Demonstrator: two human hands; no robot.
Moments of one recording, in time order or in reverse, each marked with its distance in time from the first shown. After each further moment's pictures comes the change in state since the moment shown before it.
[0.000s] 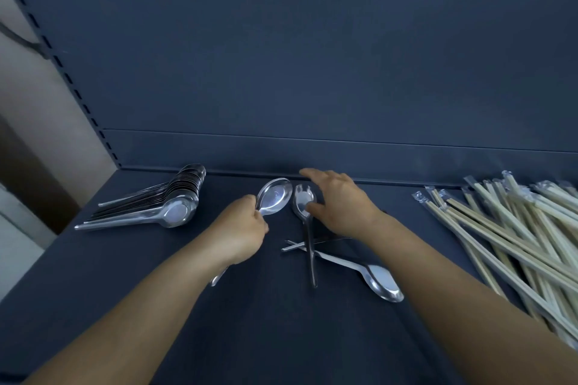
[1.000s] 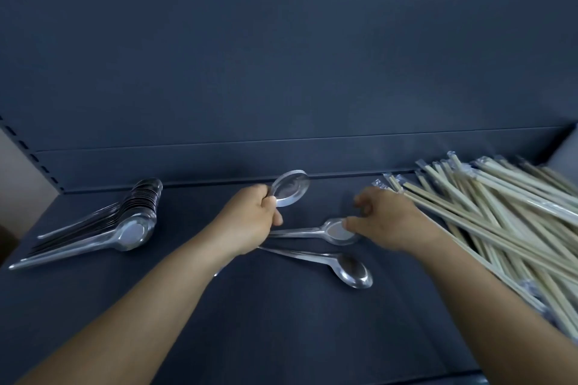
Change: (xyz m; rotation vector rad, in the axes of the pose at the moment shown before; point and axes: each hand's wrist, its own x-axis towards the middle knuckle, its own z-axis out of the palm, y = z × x) left_hand 0.012 0.037 0.026 -0.018 -0.097 0.205; right_hand -0.075 0.049 -0.043 0.078 0.019 0.504
